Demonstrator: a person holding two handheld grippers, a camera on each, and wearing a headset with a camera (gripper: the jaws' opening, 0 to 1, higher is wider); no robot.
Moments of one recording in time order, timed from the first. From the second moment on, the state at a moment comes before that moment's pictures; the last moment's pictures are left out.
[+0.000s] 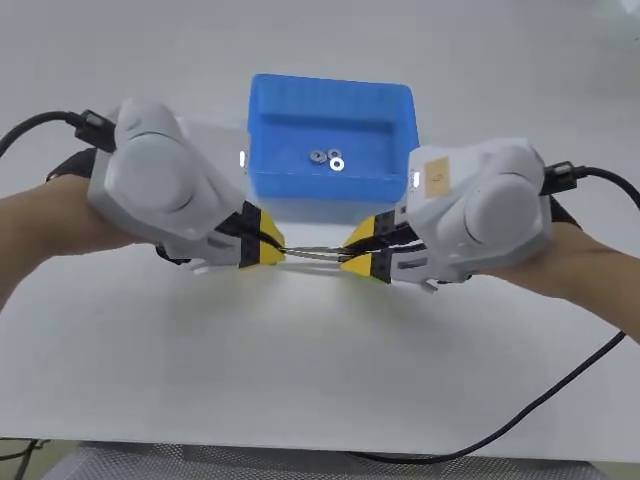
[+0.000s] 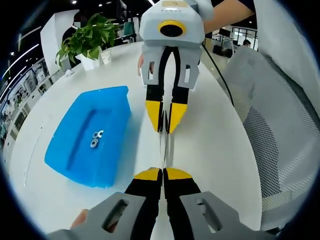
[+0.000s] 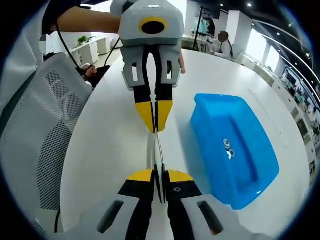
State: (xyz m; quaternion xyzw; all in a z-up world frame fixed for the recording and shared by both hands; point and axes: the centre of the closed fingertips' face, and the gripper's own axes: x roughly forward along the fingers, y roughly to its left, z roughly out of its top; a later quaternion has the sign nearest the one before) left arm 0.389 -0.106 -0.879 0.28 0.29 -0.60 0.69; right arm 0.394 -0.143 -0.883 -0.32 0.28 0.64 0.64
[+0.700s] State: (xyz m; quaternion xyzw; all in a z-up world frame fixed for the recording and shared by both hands) left arm 0.390 -0.107 -0.884 0.26 0.32 -0.59 0.70; right arm 0.397 -0.145 -0.890 -0.31 0.30 0.64 0.64
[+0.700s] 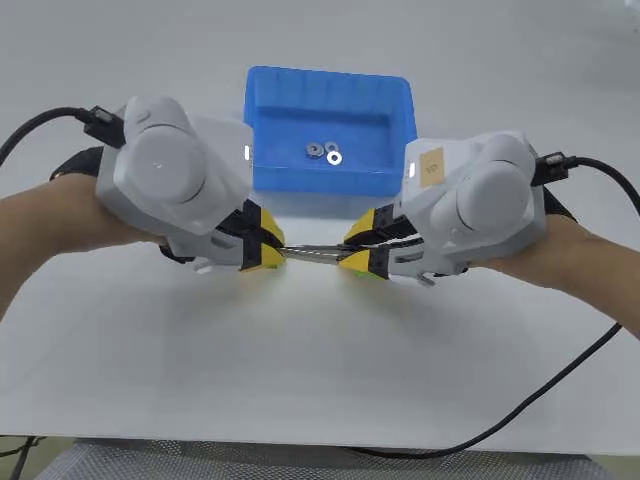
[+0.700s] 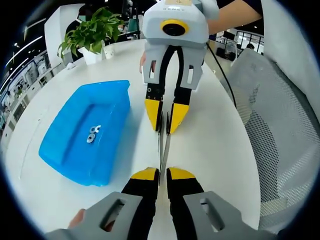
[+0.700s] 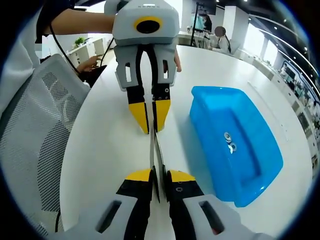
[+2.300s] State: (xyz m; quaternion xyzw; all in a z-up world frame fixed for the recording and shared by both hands) left arm 0.301 -0.058 -0.738 0.07 0.22 -0.44 0.87; right arm 0.311 -0.214 -0.775 -0.10 0.21 0.52 0.82
